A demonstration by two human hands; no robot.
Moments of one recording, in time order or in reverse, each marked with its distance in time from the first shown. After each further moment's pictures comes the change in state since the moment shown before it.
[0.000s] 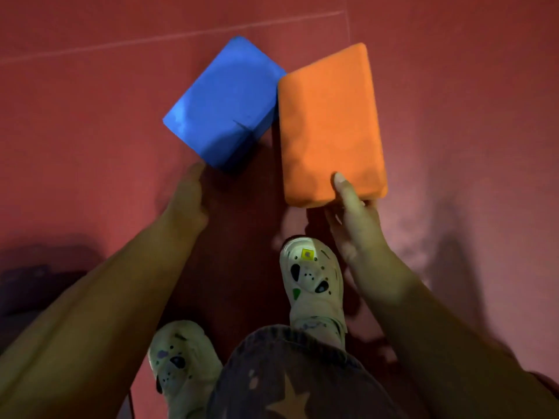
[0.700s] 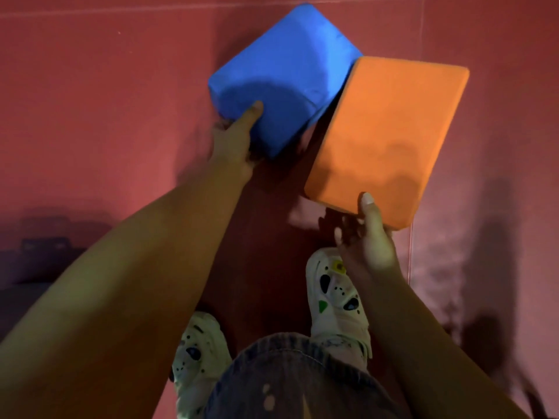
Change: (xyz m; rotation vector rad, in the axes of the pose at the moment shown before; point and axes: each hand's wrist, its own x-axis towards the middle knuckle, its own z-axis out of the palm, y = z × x) left_hand 0.053 0.049 0.024 -0.305 0.014 0.060; right_hand 0.011 0.046 0.016 -0.030 0.011 0.158
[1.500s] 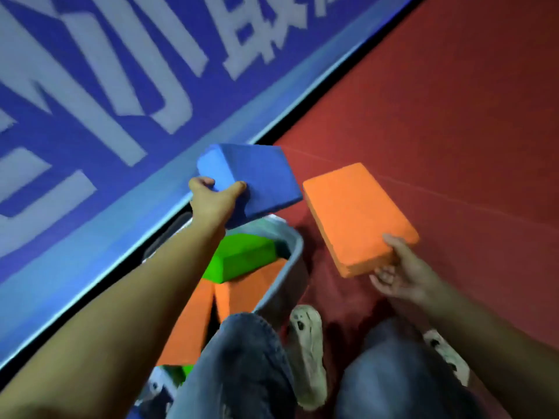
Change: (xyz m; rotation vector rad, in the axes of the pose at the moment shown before) left_hand -0.503 0.156 -0.291 0.206 0.954 0.659; right_hand -0.324 -0.019 0.079 -0.750 -0.666 0.343
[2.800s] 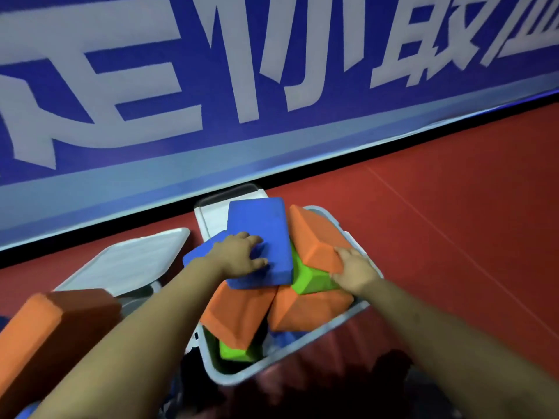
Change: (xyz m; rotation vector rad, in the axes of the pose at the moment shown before) left_hand 0.080 -0.160 -0.189 0.925 -0.516 0.099; right_hand 0.092 0.095 0.273 -2.122 -0.190 -0.682
